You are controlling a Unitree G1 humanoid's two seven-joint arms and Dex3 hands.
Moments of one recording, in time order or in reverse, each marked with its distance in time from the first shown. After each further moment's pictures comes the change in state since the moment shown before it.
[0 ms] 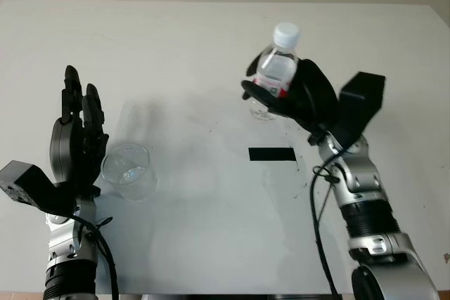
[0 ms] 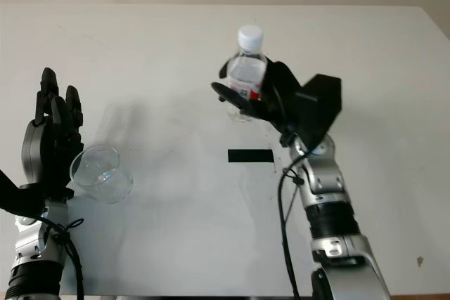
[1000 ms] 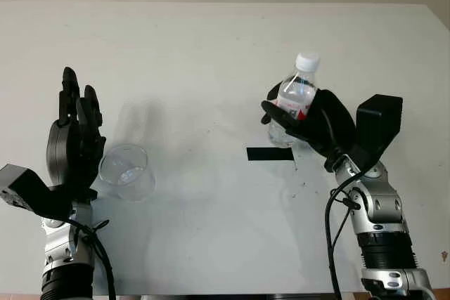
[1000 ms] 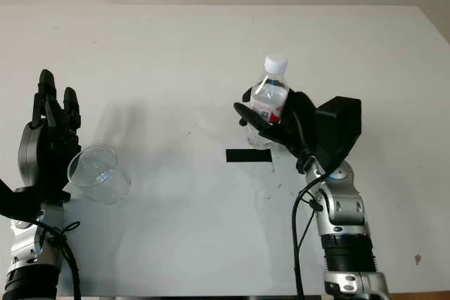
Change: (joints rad) left arm 0.025 0.008 0.015 -0.029 -0.010 0.023 -0.017; right arm 0.160 0.012 -0.025 -0.145 0.015 0.244 -0.033
